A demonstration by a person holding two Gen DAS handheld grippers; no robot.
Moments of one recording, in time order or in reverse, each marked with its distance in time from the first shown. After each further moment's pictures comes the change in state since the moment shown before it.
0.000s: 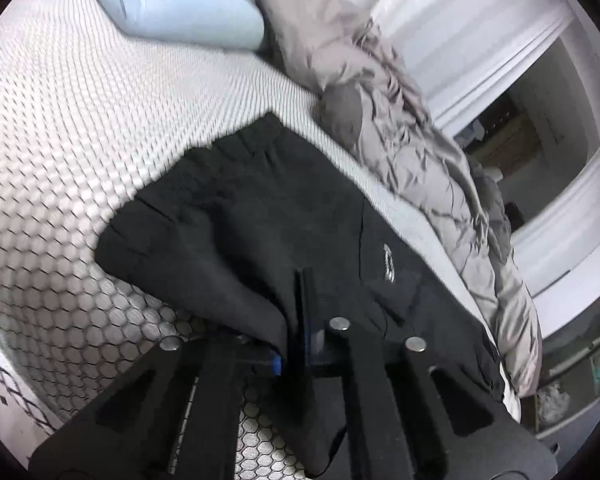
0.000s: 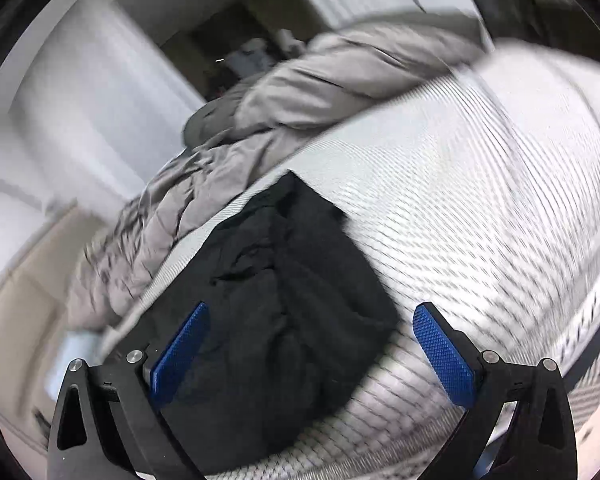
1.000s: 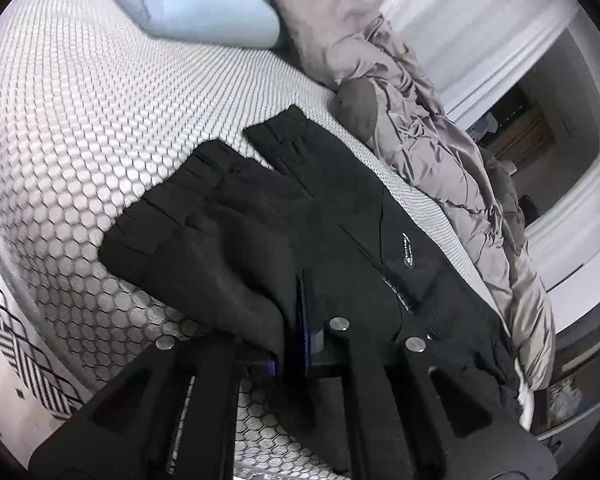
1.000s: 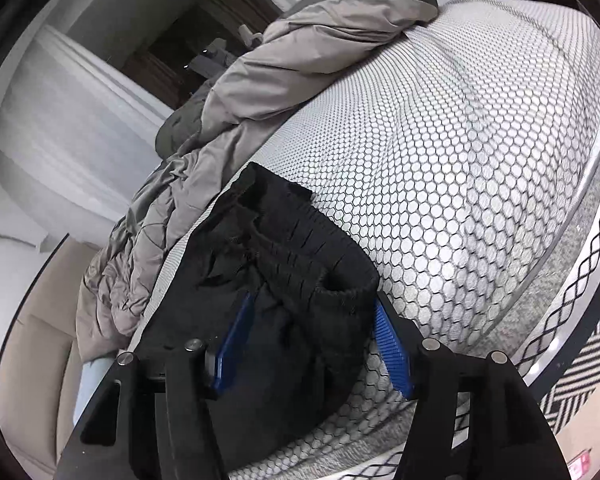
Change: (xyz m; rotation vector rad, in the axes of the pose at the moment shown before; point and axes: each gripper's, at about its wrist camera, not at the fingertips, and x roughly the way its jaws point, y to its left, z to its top) left arm -0.039 0.018 -0.025 -0.022 0.061 0.054; right arm 0.010 -0.020 -0.002 0.129 0.037 -0.030
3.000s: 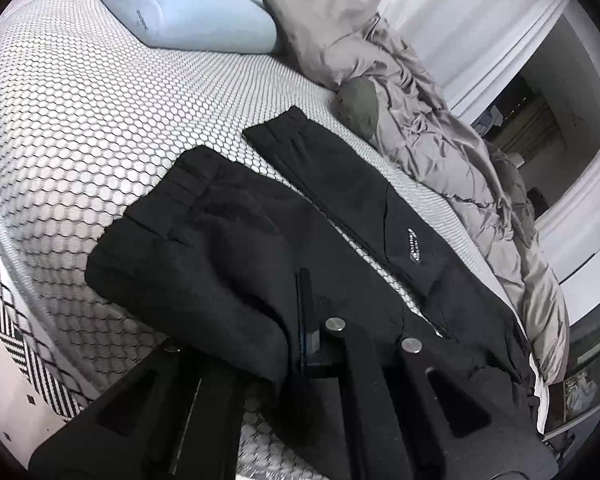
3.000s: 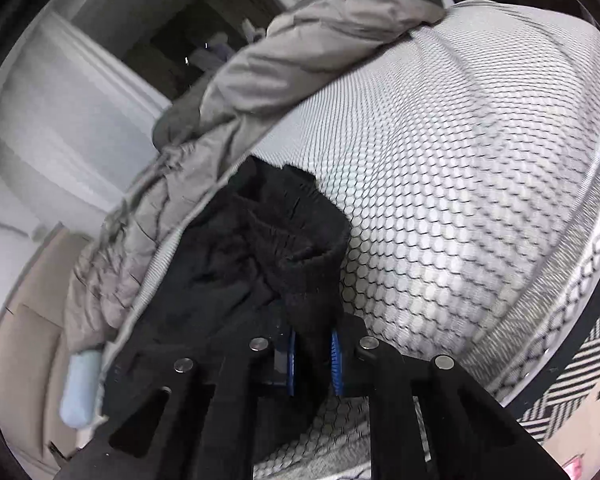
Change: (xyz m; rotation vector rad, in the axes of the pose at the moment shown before) left arm -0.005 -0.013 0.000 0.064 -0.038 0.035; right arm 0.017 0.015 -0.027 -0.020 -0.014 0.001
